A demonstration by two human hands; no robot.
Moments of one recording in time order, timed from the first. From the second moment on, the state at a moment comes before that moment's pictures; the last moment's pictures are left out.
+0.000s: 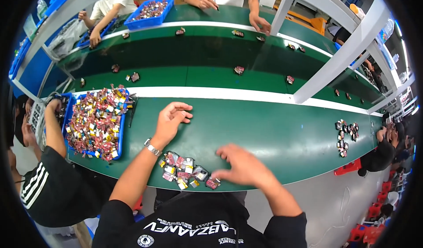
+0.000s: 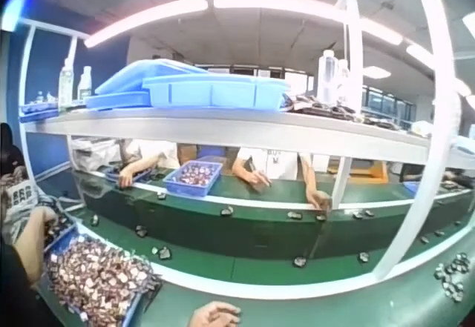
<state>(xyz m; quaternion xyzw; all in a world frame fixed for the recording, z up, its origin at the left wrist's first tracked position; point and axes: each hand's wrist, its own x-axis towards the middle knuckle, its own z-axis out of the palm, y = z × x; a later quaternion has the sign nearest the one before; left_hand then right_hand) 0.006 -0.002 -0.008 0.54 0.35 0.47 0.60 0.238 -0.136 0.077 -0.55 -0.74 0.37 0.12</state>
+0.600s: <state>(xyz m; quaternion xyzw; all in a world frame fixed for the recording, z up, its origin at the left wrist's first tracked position) 0.018 -0.015 0.011 0.57 0.26 0.31 0.71 0.220 -0.107 0.046 -0.60 -0.69 0.17 0.36</state>
